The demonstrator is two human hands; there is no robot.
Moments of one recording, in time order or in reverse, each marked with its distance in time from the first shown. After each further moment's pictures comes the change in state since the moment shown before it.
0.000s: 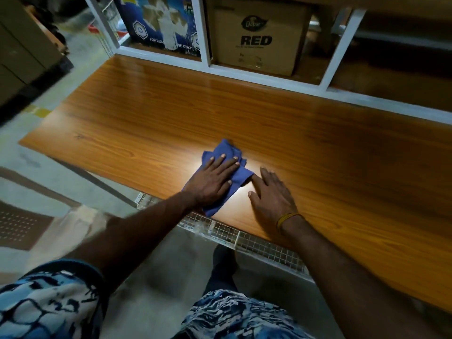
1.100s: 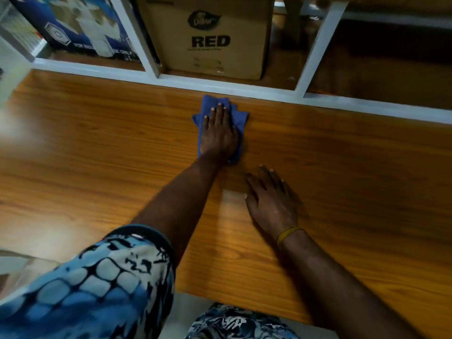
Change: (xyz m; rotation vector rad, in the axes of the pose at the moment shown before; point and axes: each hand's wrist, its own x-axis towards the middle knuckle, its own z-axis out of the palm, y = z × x) left_hand 0.276 -0.032 0.001 -0.078 0.153 -0.345; right_hand 0.094 0.057 -0.034 0.038 0.096 0.152
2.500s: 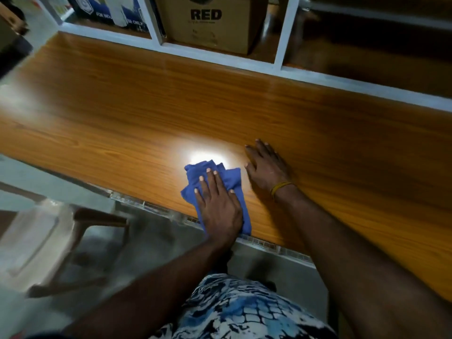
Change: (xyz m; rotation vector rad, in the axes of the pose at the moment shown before) left_hand -0.334 0.170 0.005 0.010 0.035 -0.494; right_hand -0.066 0.082 -0.011 -0.055 -0.115 -0.096
